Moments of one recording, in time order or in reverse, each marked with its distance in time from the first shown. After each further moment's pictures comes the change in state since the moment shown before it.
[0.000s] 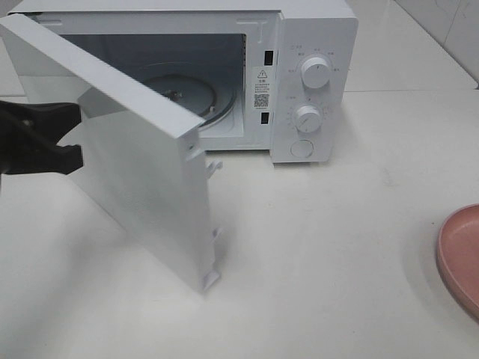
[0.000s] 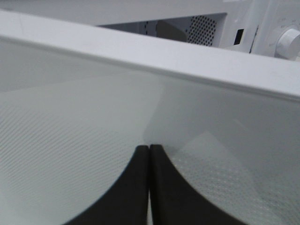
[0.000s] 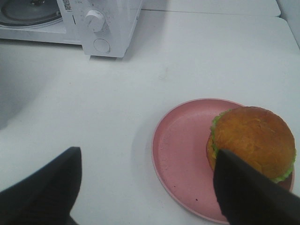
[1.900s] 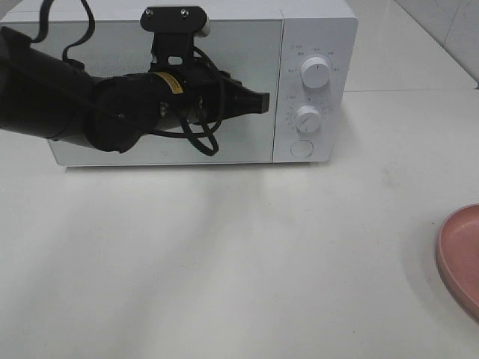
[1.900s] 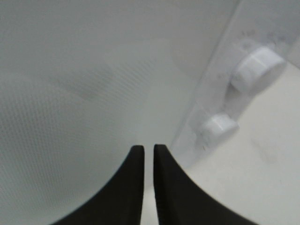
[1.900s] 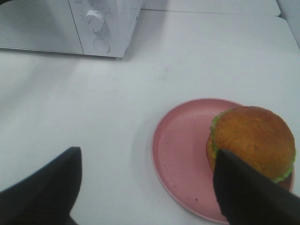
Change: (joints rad) left arm -0.335 0.539 -0.708 -0.455 0.323 0.187; right arm -0.001 0.000 0.000 0.000 0.000 0.000
